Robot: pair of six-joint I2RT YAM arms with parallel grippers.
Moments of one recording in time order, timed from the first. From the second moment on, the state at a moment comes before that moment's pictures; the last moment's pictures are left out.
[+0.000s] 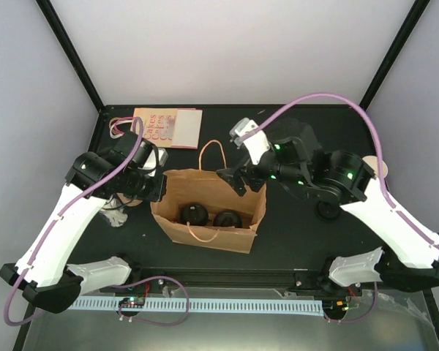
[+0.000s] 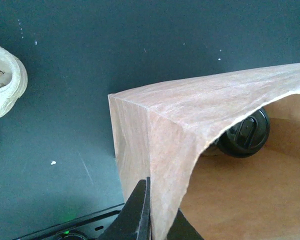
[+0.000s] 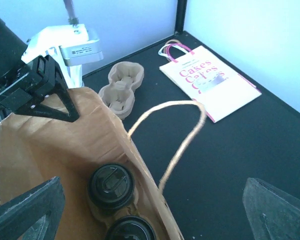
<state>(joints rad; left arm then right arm) -0.54 1.14 1.53 -1.50 0.09 -0.41 1.02 1.33 1.81 -1.02 0.03 0.02</state>
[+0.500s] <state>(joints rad) -0.54 1.12 1.54 -1.38 0.17 -0.23 1.01 1.14 1.62 -1.04 0.09 0.11</state>
